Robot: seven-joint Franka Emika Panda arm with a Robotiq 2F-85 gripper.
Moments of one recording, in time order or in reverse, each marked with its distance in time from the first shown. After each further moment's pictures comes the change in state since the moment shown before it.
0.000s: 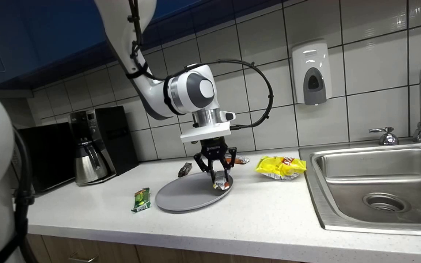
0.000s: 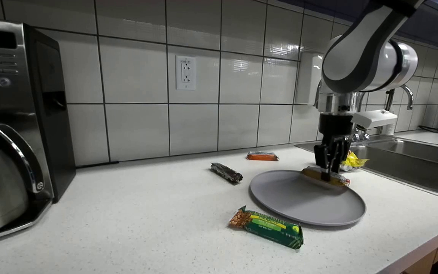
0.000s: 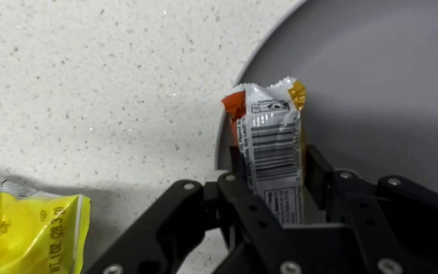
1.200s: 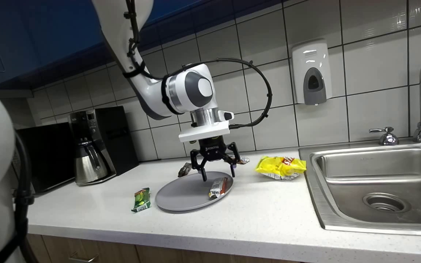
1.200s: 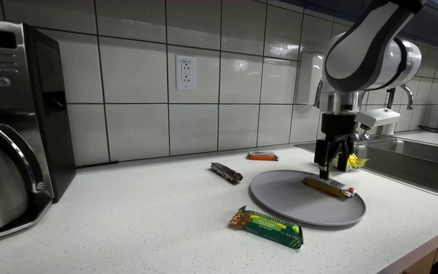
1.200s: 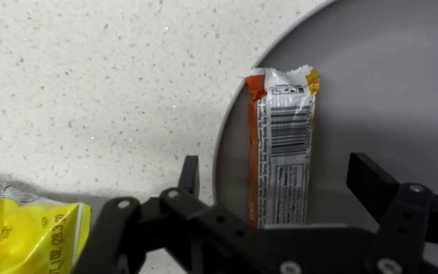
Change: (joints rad) arm 0.004 -0.020 -0.002 -0.017 -0.020 -0.013 0.000
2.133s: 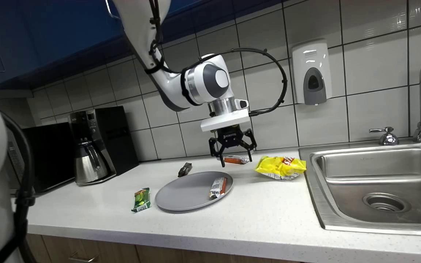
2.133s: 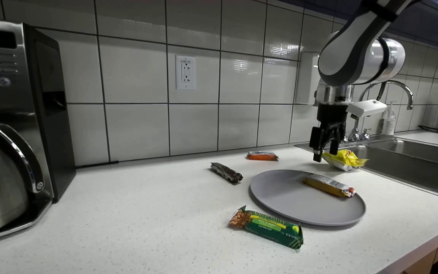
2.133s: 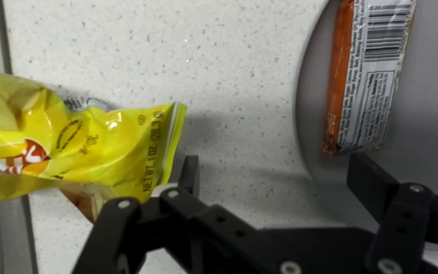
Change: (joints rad) arm -0.040 0.083 -0.029 0.170 0.000 0.001 -0.078
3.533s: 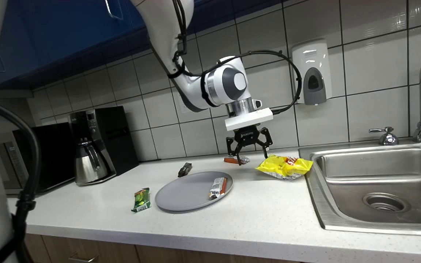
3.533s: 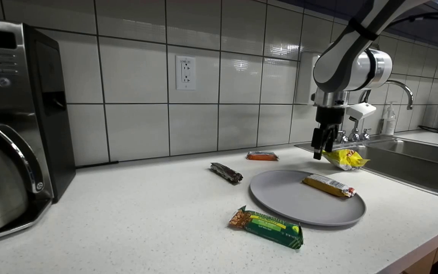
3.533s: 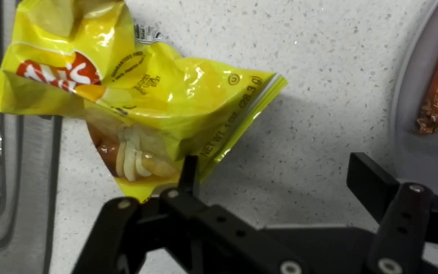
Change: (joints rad) arm -0.084 0.134 0.021 0.168 0.018 -0.005 -0.216
